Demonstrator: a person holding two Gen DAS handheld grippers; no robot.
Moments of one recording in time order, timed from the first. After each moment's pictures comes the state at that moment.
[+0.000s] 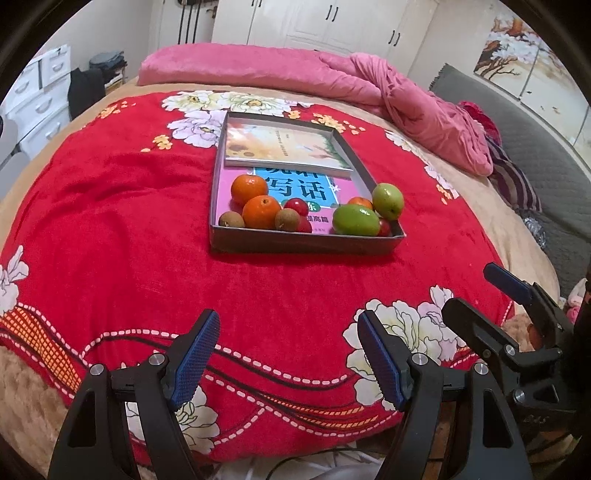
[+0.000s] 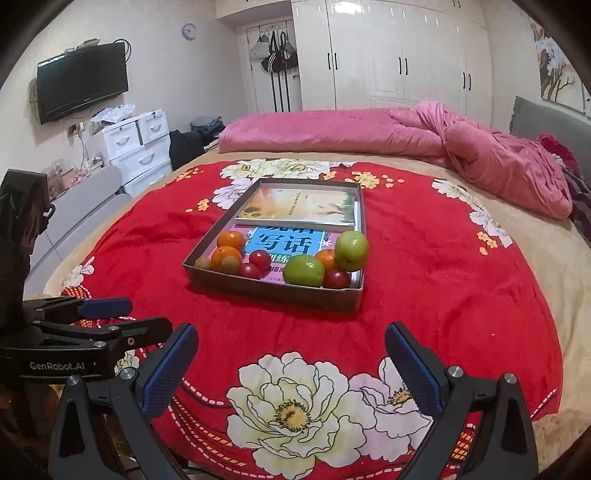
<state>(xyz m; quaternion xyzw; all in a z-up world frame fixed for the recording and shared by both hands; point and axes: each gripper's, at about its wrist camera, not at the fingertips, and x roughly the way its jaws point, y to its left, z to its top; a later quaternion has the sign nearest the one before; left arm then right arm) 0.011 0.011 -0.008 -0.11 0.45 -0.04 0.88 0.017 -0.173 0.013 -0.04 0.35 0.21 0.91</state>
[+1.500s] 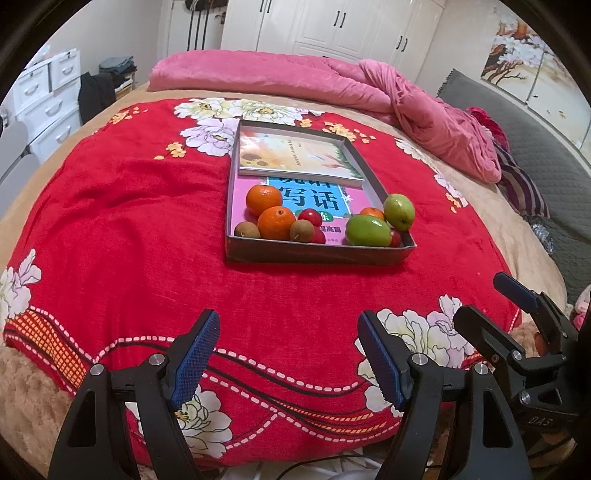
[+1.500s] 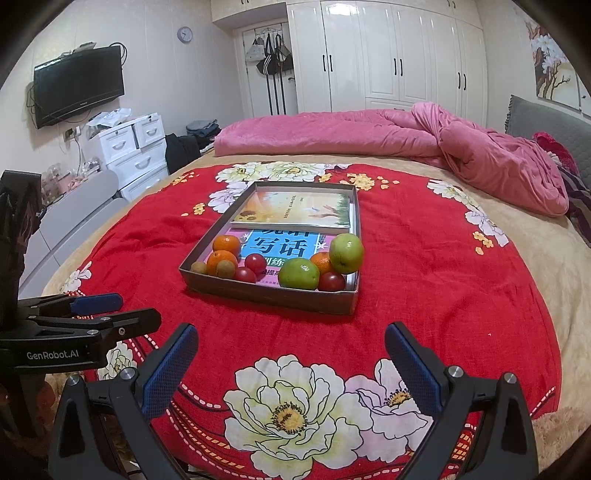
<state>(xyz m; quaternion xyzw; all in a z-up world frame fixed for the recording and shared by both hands) 0.013 0.020 -0.003 -0.11 0.44 -0.02 0.89 0.019 -0.177 0.015 -0.03 0.35 0.20 0.92</state>
